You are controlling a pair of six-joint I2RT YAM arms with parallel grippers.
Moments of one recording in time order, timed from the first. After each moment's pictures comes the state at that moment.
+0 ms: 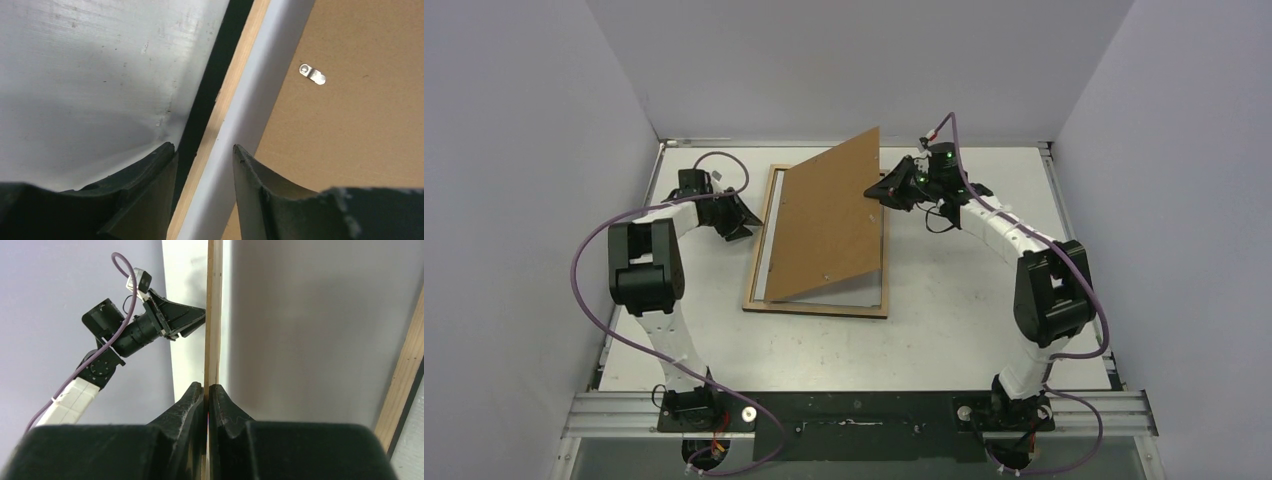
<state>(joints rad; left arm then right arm) 0.09 1.99 1.28 -0.28 0.49 -0.57 0.34 1.75 1.33 -0.08 -0.54 0.99</state>
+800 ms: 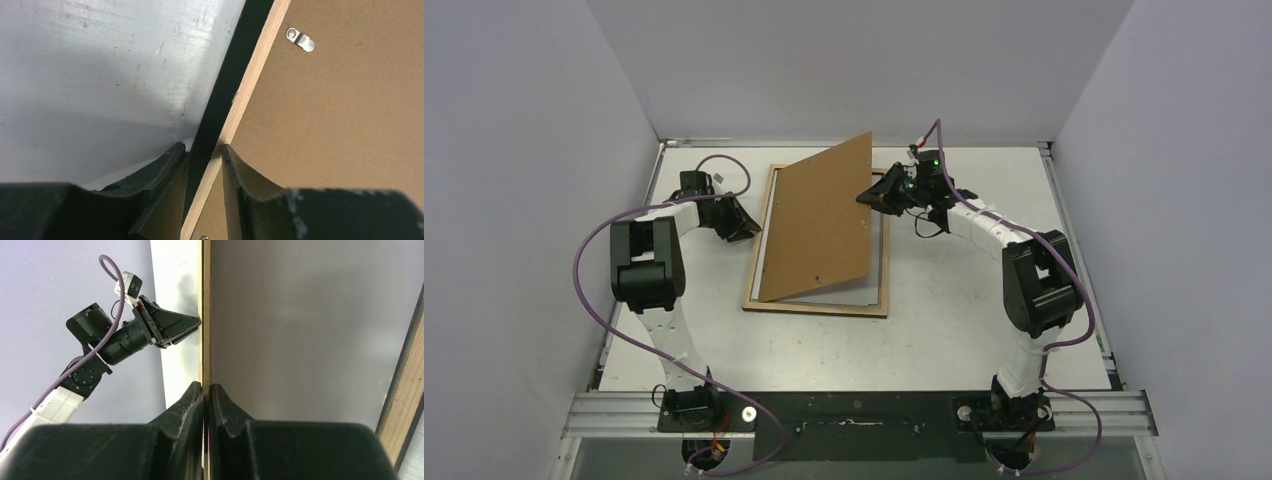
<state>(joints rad) 0.09 2.02 1.29 -0.30 0.48 -0.54 0.38 1.85 1.32 0.01 -0.50 1.00</state>
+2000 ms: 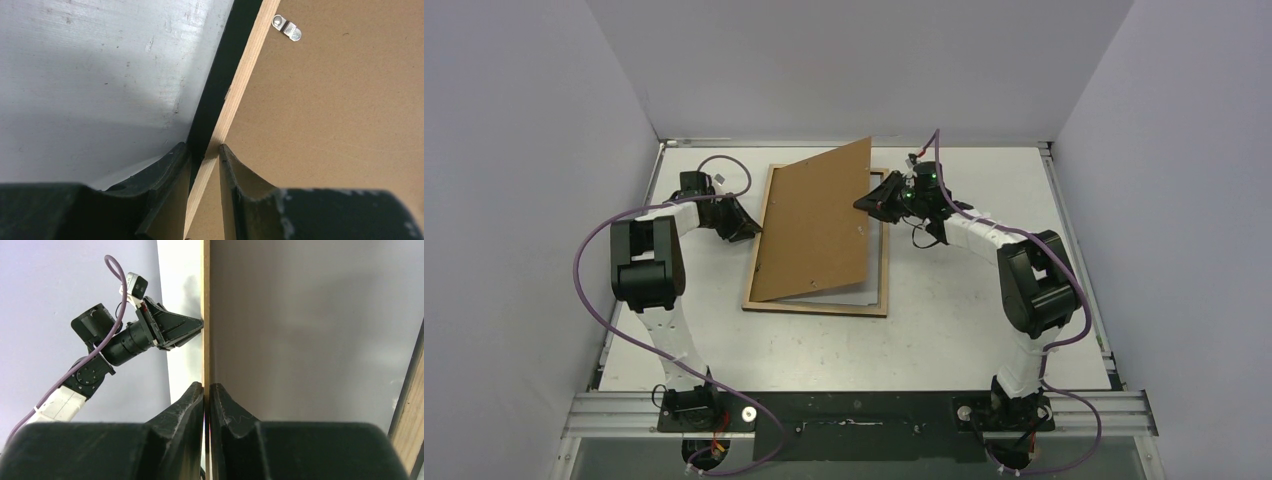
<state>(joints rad) 0.09 2.03 1.29 -0.30 0.52 -0.54 0.40 1.85 1.21 0.18 -0.48 1.06</state>
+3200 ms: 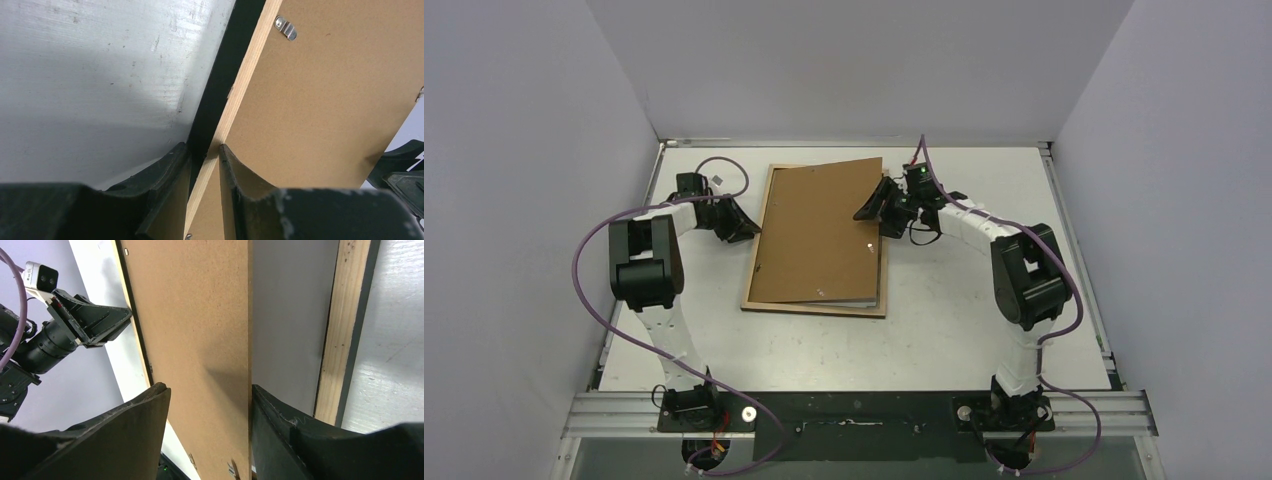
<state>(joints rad) 0.11 2.04 1.29 -0.30 0.57 -0.54 0.41 1.92 1.33 -0.19 -0.41 0.90</state>
